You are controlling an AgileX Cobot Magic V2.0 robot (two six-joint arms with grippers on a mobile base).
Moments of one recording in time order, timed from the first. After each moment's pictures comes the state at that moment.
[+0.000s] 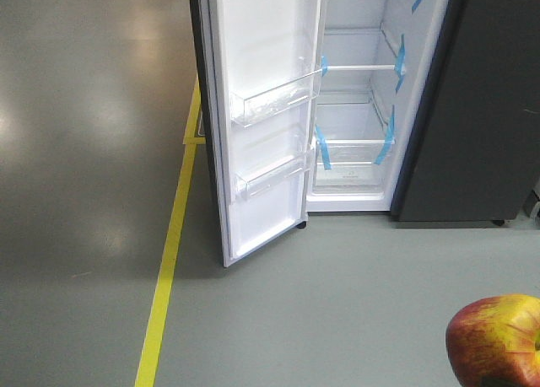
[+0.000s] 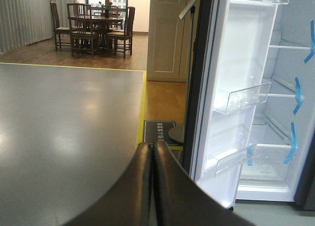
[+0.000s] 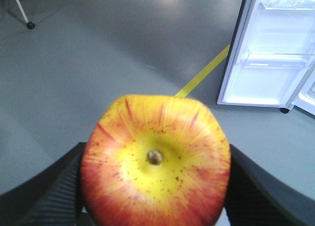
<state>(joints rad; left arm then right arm) 0.04 -0.01 0.02 -0.05 0.10 -0.08 0.40 0.47 -0.76 0.33 0.99 -0.29</state>
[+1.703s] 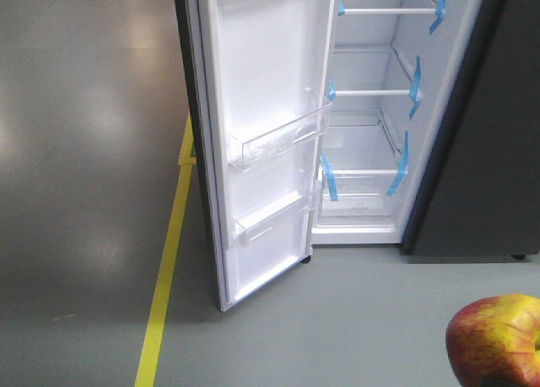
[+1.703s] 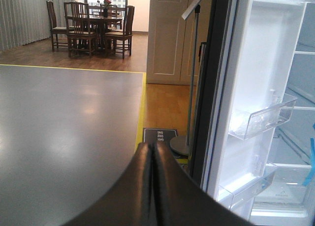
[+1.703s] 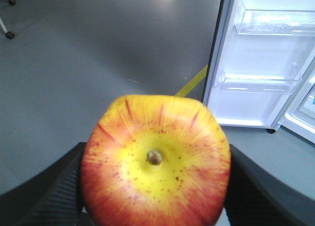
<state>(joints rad) 0.04 -0.01 0.02 -0.05 0.10 -0.08 0.40 0.47 -0.76 0.33 0.99 -0.29</state>
